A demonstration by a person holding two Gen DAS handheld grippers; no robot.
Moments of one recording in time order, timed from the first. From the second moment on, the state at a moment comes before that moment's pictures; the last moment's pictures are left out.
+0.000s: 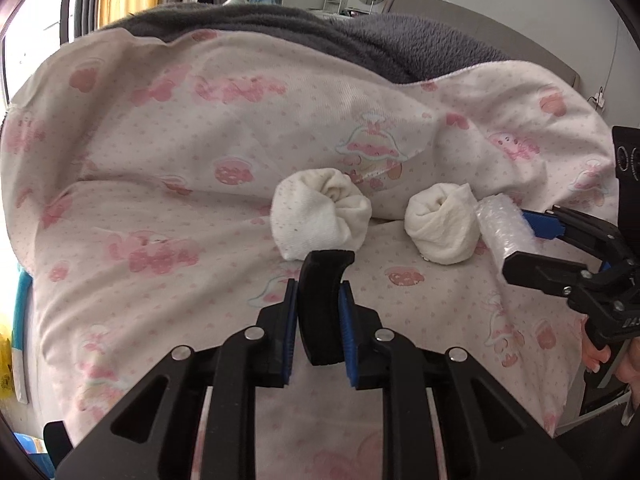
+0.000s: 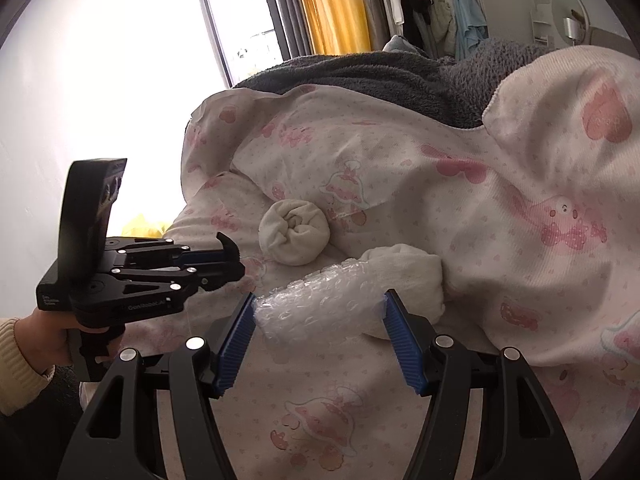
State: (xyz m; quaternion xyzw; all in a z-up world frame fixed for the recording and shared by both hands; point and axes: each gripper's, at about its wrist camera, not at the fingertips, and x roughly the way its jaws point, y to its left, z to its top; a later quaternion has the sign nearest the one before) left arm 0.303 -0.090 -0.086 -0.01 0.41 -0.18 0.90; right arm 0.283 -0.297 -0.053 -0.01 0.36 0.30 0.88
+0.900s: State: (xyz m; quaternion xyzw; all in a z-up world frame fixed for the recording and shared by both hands) left arm 0.207 0.037 -0.064 -0.04 0.37 -0.10 0.92; right arm 0.225 -0.171 -0.035 -0.01 0.36 0.29 0.89
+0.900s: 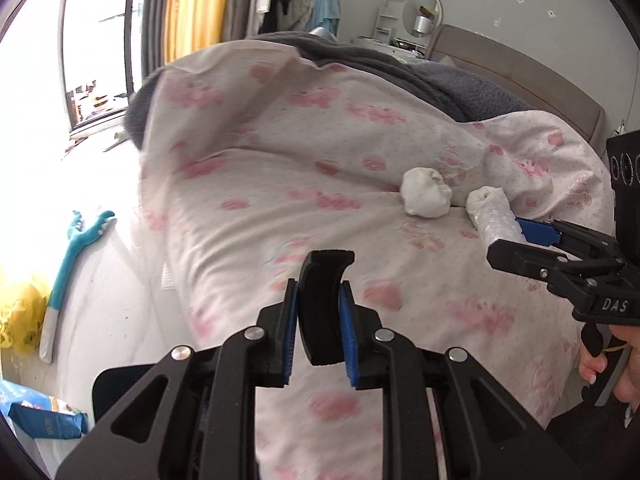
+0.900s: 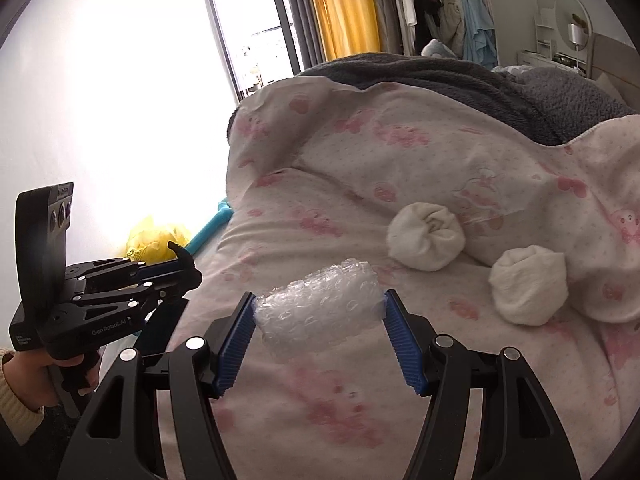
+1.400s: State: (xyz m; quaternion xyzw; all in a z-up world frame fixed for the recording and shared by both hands) left arm 0.154 0.129 -0.093 -0.10 0.39 -0.04 0.92; right arm 0.181 -0.084 -0.017 -0.02 0.34 0.30 0.89
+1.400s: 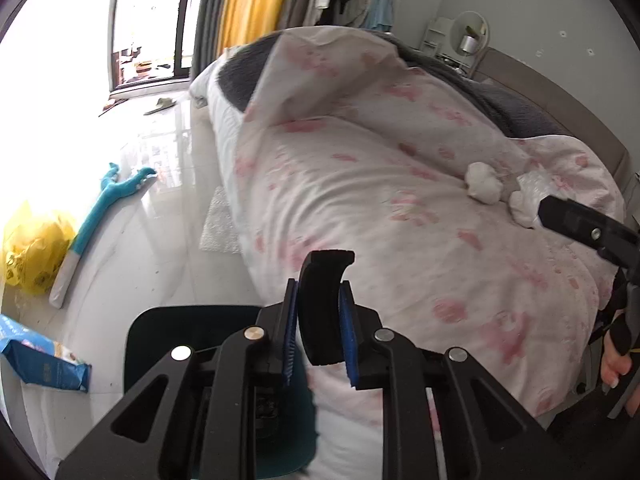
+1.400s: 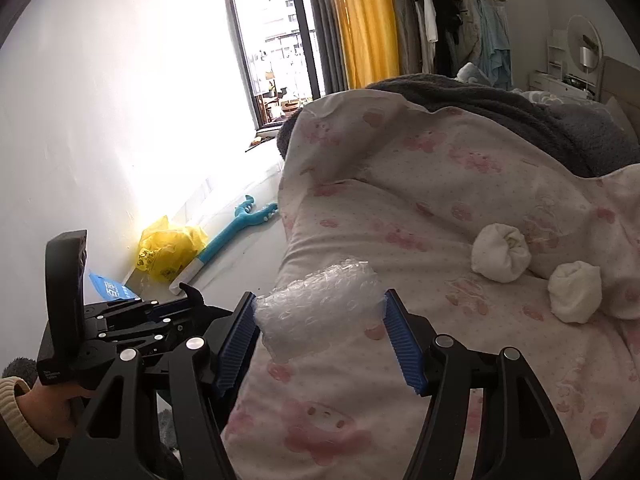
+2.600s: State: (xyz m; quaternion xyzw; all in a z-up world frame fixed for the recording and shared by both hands) left arm 0.087 0.285 -0.194 -0.20 0.52 0.08 0.82; right arm 0.161 0.115 -0.111 -0.10 0.44 0.37 0.81
